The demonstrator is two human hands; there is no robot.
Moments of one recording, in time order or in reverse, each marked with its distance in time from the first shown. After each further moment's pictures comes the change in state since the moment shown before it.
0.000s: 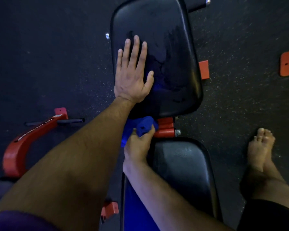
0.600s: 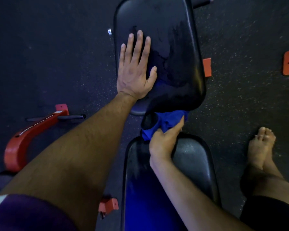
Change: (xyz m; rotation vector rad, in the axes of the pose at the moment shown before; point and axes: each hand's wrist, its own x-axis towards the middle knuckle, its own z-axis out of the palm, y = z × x) left_hand -0.001 -0.003 0.001 -0.004 0.013 -0.002; right_hand 0.032 -0.015 -0.048 -0.185 0.070 -0.355
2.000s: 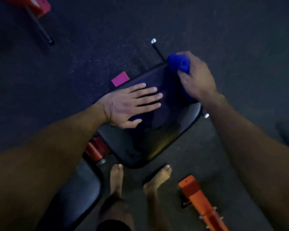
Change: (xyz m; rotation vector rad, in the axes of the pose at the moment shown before) left_hand 0.002 -0.008 0.008 -0.193 0.042 -0.073; right_hand 0.168 -0.311 0.223 -1.585 -1.160 -1.341
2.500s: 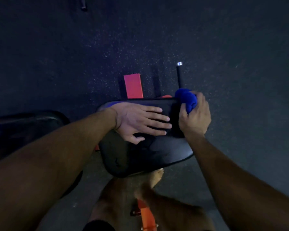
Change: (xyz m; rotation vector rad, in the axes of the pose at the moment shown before) left_hand -0.002 0.007 -0.010 -0.145 0.044 -0.067; right_hand 0.021 -0.011 0.046 -0.276 0.156 -0.114
